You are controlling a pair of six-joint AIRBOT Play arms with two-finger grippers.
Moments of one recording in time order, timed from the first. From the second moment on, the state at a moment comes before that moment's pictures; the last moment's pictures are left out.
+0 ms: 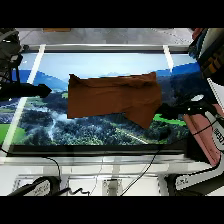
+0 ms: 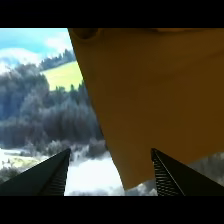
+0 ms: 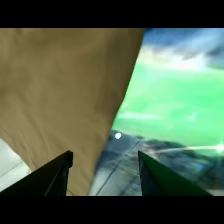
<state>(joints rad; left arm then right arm) 0.25 -1.22 1.23 1.07 -1.01 -0.99 -0.31 -1.68 1.12 -0.86 1.16 1.20</state>
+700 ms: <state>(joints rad) 0.33 -1.44 1.12 1.08 -1.06 -1.26 -0.23 -1.72 1.09 -0.78 0.98 1.19</state>
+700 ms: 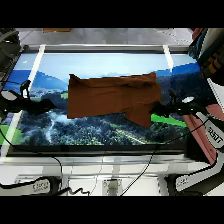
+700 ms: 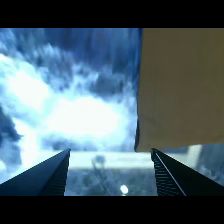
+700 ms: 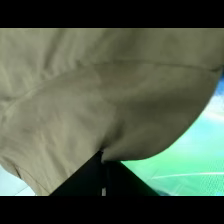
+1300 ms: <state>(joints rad) 0.24 -1.64 1.12 0.93 -1.12 -1.27 -0.23 -1.72 1.09 -0.78 0.96 1.19</state>
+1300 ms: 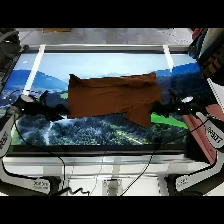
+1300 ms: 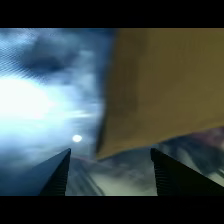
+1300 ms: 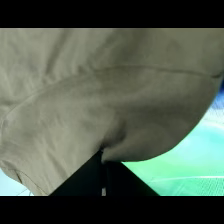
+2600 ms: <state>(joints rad) 0.41 -1.13 0.91 1.07 -1.25 -1.14 -0.15 -0.88 0.74 -0.98 1.16 1.39</state>
